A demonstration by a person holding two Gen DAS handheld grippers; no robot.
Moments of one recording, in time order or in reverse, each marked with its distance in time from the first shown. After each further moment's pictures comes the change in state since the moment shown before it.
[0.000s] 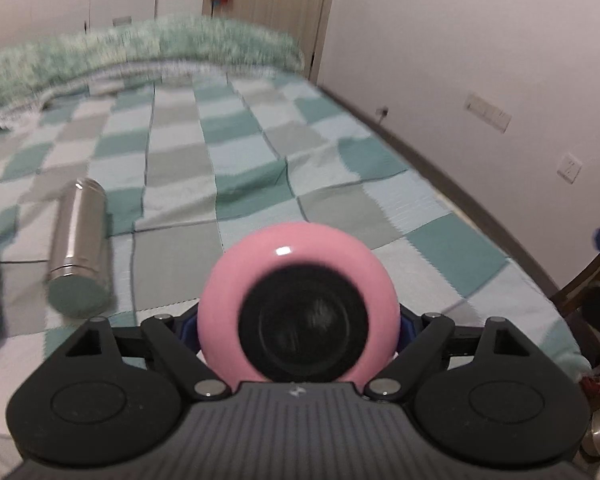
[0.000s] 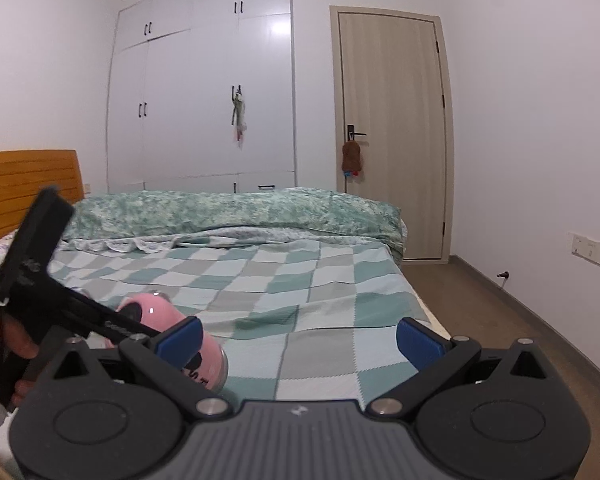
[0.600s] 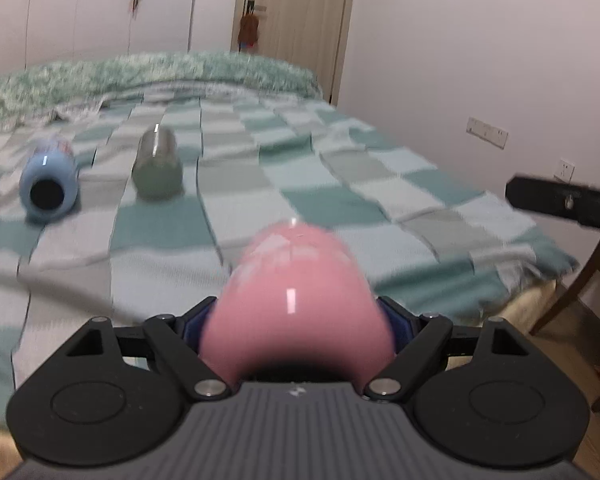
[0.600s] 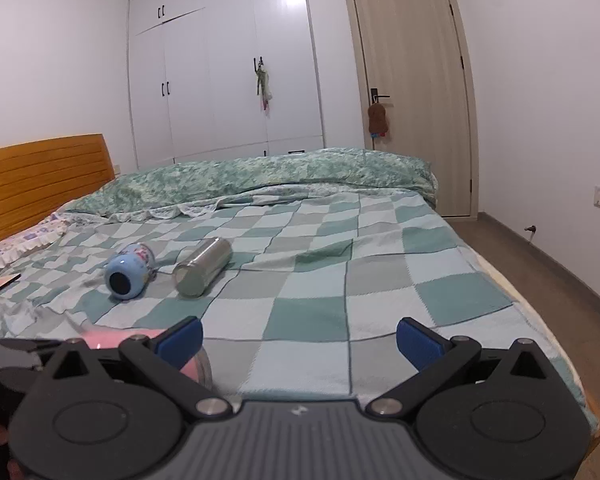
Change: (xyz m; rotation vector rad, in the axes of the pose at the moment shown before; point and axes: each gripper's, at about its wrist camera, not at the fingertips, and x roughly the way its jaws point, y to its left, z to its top) left arm -0.084 0.004 -0.160 -0.029 -0.123 0.059; right arm -0.053 0.052 -0.057 0.057 0.116 0.088
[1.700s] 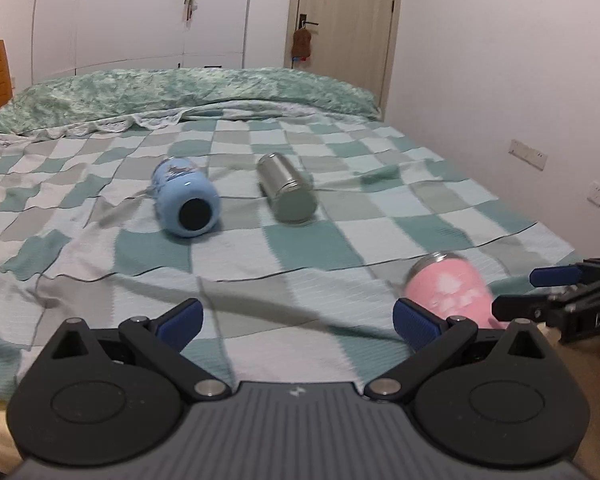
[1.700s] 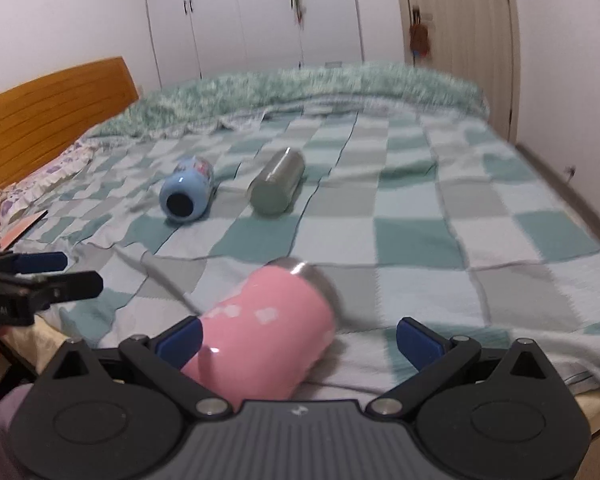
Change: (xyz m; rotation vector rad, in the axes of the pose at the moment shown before) left arm -0.090 0.124 0.018 -0.032 -0.035 0.111; right arm 0.057 0.111 0.006 0.018 0.331 0.088
